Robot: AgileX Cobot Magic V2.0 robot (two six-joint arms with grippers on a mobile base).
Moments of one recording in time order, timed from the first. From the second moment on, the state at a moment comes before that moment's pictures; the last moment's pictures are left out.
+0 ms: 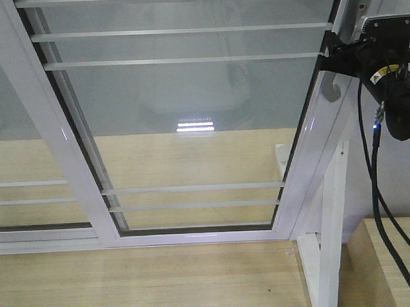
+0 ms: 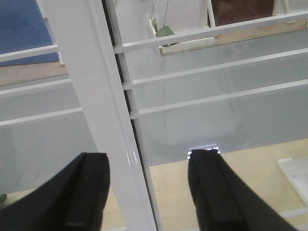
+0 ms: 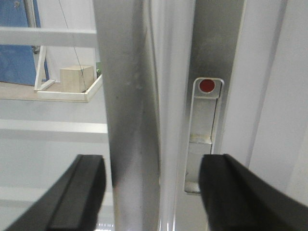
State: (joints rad) left arm -0.07 0.81 -0.65 0.08 0.19 0.05; right arm -0.03 1.91 -0.99 -0.14 -0.76 0.10
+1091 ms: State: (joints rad) left arm -0.07 0.81 -0.65 0.08 0.19 0.05; right arm 0.12 2.01 -1.16 -0.09 -0.70 0.08
